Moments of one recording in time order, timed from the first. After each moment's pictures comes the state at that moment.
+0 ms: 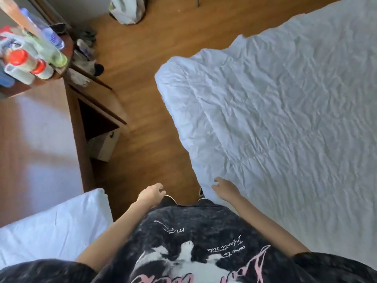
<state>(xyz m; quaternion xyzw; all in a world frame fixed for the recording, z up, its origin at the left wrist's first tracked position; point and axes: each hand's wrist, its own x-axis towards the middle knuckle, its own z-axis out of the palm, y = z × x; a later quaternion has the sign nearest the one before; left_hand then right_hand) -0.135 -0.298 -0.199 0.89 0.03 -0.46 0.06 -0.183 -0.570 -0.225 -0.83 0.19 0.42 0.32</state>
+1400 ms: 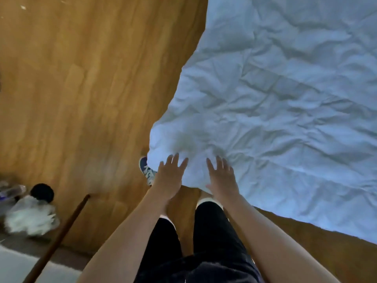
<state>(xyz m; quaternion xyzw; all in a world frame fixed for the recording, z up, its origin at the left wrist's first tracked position) 0.628 -0.380 -0.416 0.66 -0.60 -0.37 -0.26 0.452 -0.449 -0.429 -0.80 0.39 0.40 0.24</state>
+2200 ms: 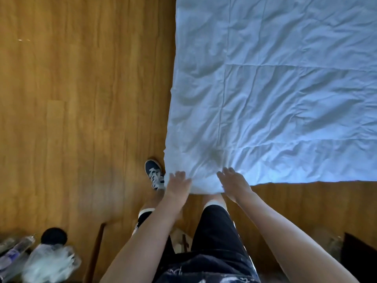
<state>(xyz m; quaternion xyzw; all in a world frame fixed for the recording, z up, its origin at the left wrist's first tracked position) 0.666 -0.360 -0.404 0.47 -0.74 -0.35 -0.33 0.469 -0.404 -0.402 -0.76 0.42 0.40 0.28</state>
